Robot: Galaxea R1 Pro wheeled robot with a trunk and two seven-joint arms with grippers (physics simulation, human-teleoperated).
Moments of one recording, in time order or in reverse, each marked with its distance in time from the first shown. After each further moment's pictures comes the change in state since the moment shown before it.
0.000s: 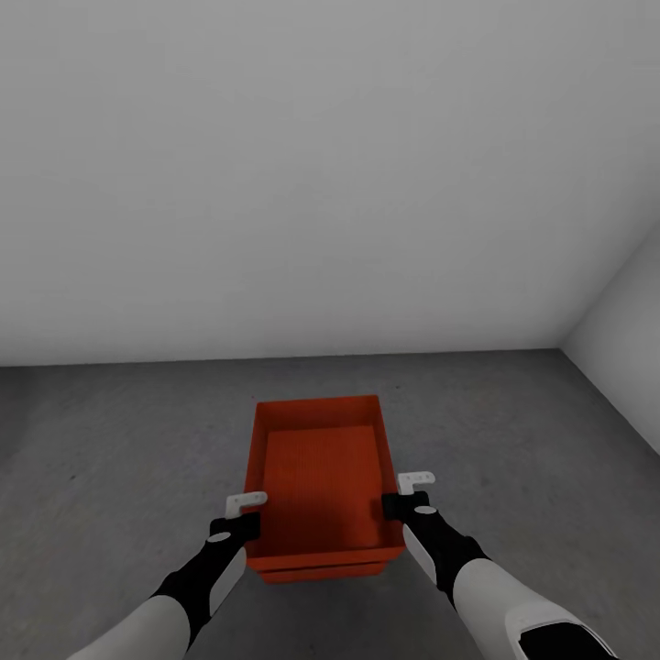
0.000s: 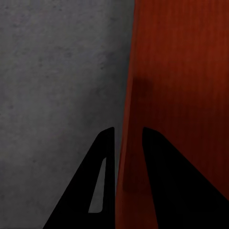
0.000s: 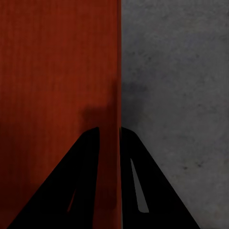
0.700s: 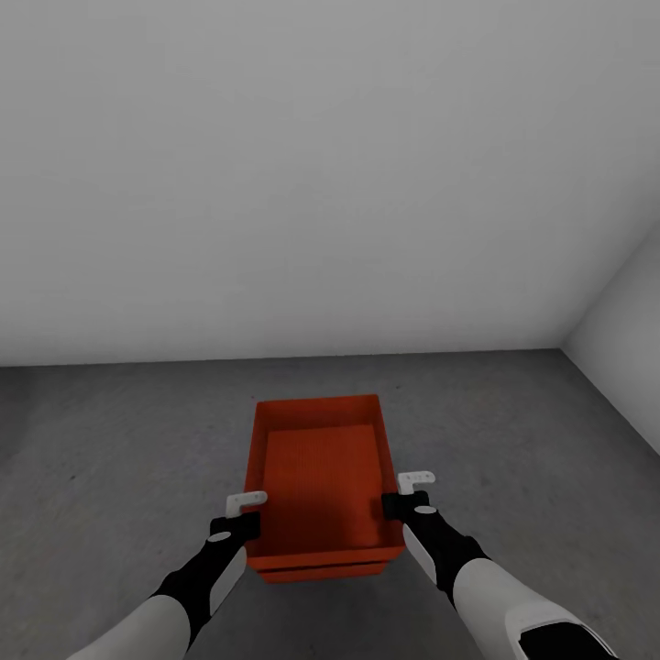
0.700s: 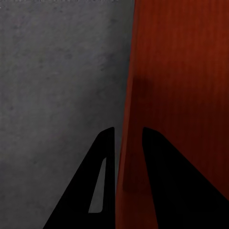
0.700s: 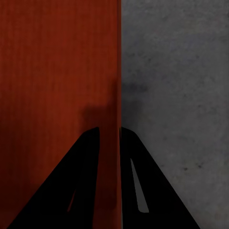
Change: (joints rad) left arm 0.000 -0.001 0.001 -0.004 -0.005 0.000 0.002; right arm -0.001 0.000 0.000 0.000 -0.001 -0.004 0.000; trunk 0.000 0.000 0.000
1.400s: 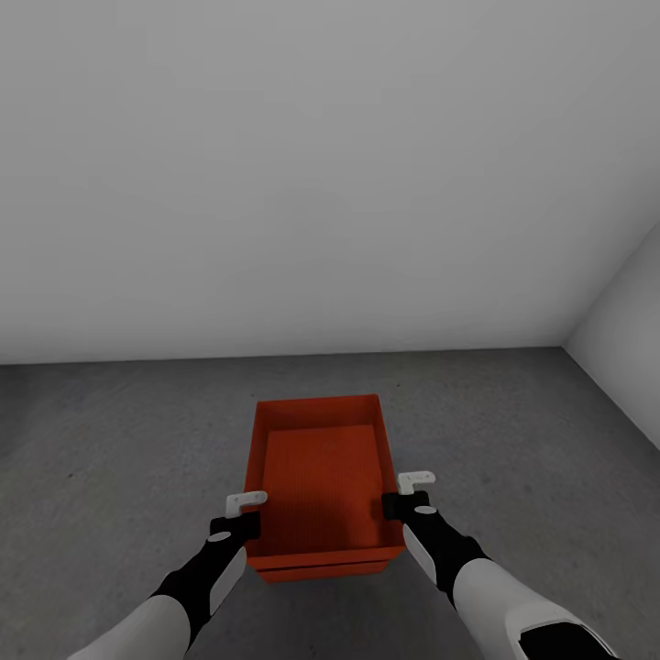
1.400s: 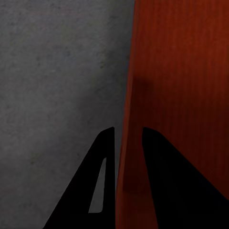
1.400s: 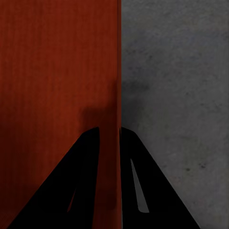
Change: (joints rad) left arm 0.000 0.000 0.000 0.000 -0.001 0.000 -0.001; right arm 0.000 0.000 0.000 0.000 0.000 0.000 0.000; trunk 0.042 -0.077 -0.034
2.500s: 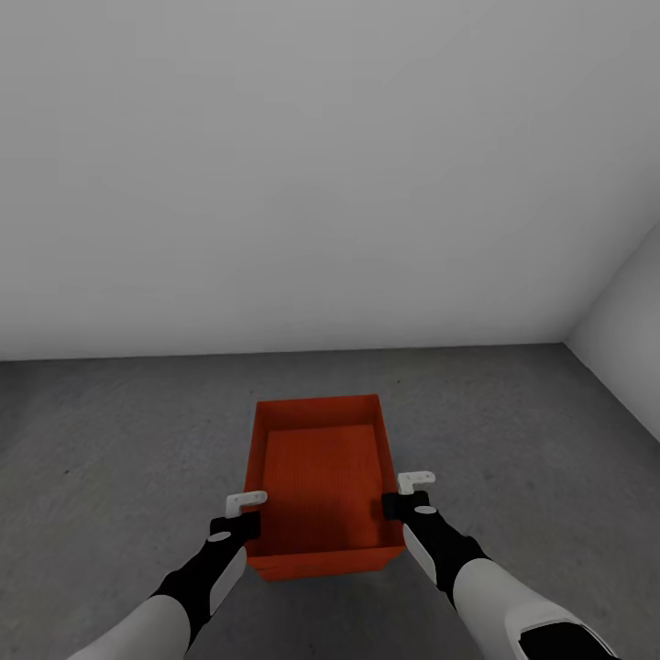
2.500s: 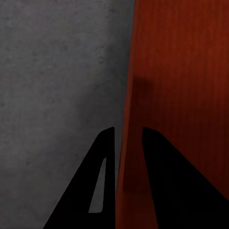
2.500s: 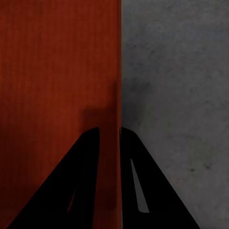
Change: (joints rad) left arm 0.000 0.000 0.001 0.000 -0.001 0.000 -0.001; right arm 0.000 0.000 0.000 0.000 0.000 0.000 0.000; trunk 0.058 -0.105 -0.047
